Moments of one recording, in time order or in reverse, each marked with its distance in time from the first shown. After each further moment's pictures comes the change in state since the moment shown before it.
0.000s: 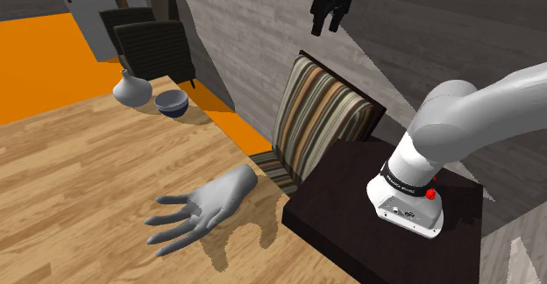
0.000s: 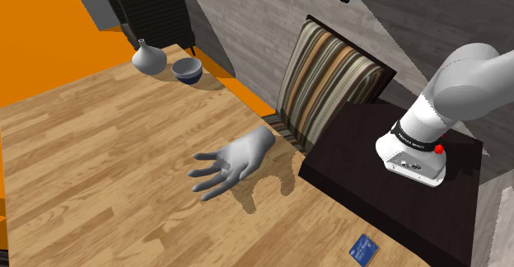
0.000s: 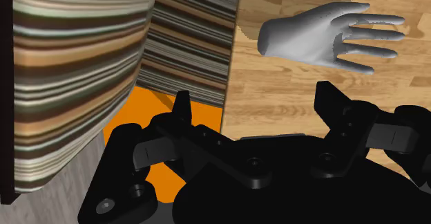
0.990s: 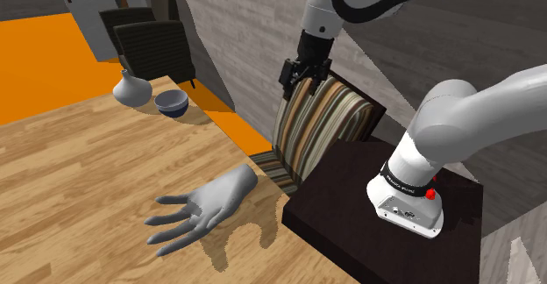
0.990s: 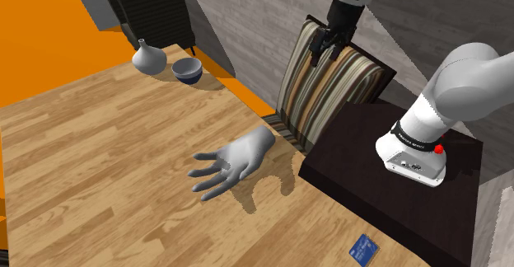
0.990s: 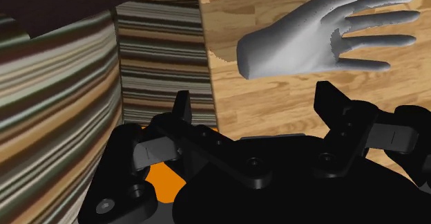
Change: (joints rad) arm 0.040 -0.031 0.219 -0.376 0.213 0.373 0.313
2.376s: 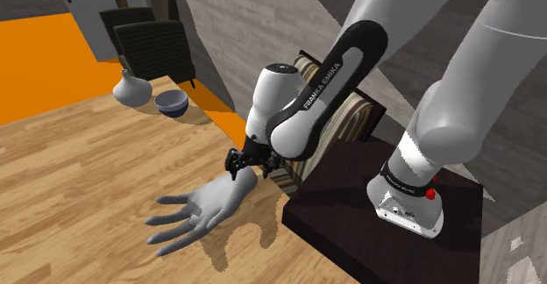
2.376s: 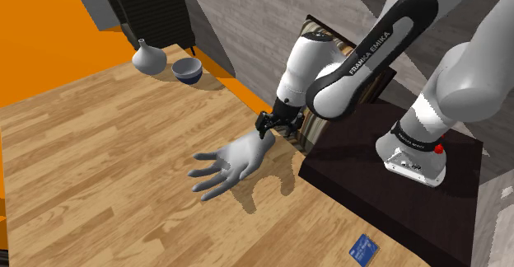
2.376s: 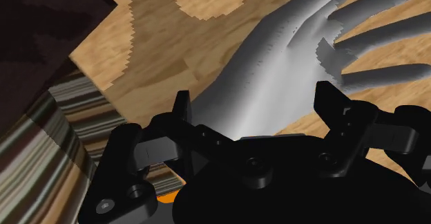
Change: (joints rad) arm 0.085 0.794 0.415 0.007 0.222 0.905 0.535
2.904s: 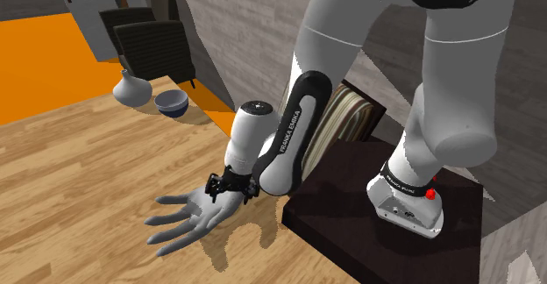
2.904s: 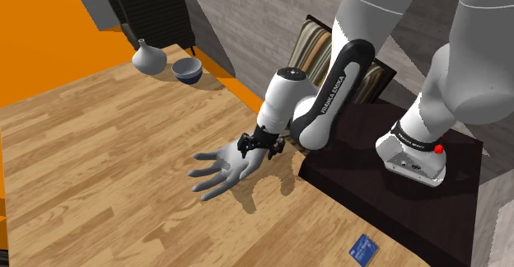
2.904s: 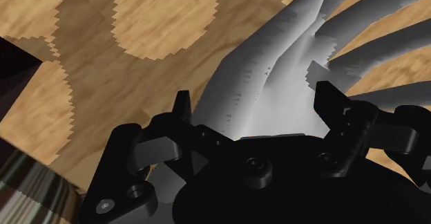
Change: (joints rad) arm 0.263 0.371 -0.234 0.177 -0.285 0.233 0.390
